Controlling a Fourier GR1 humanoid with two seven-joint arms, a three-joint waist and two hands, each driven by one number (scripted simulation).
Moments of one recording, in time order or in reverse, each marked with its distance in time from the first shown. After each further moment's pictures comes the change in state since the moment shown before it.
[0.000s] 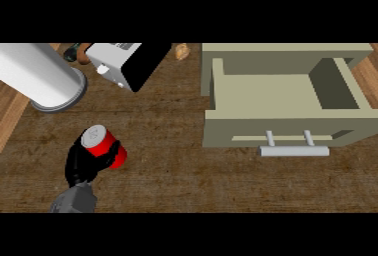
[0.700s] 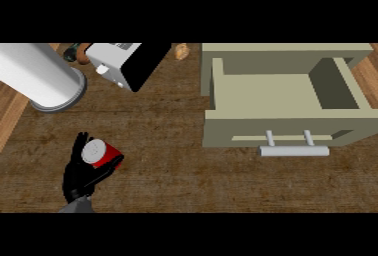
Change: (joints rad) left arm 0.072 -0.029 0.047 0.031 -0.052 0.145 -0.012; right arm -0.031 -0.029 -0.033 0.004 -0.018 -0.004 0.032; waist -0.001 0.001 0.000
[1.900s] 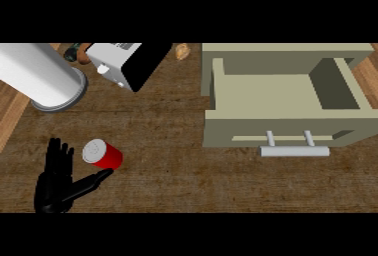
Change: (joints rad) left arm 0.227 -0.008 -0.086 -0.490 -0.129 0.119 0.244; right arm 0.008 -0.006 0.119 0.064 0.128 -0.056 -0.125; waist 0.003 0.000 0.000
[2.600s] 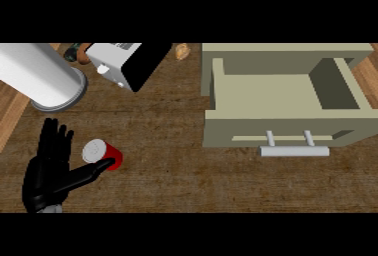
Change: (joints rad) left arm -0.011 -0.014 -0.094 -0.328 -0.077 0.078 0.287; right arm 0.002 -0.045 0.034 0.007 -0.008 -0.048 -0.004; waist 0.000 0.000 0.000
